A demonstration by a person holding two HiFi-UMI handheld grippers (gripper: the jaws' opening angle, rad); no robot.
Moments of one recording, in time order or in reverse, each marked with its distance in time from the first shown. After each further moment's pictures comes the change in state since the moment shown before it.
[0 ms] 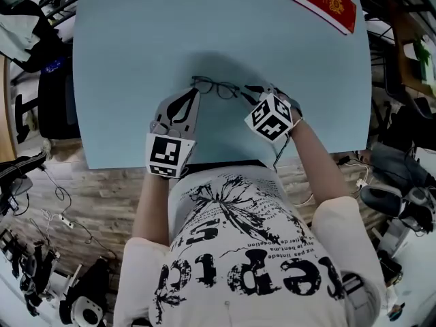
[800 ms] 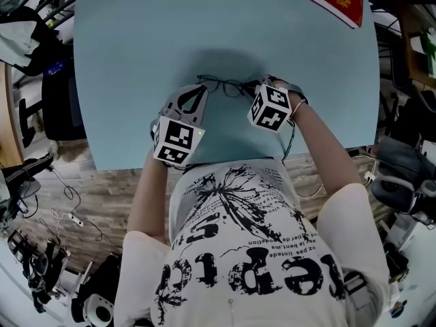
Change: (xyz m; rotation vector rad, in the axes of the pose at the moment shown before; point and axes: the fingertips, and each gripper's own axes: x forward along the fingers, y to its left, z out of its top) left arm 0.028 0.008 -0.048 0.161 0.252 -0.130; right arm 0.031 0.008 0.009 -0.215 0.093 0.113
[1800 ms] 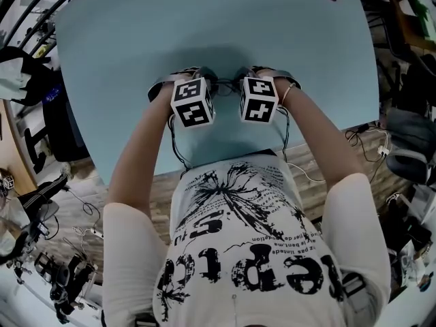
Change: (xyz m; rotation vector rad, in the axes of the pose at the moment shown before) left arm 0.090 -0.063 -0.022 0.729 0.447 -0.528; right arm -0.003 0.002 -0.017 -0.030 0.034 0.041
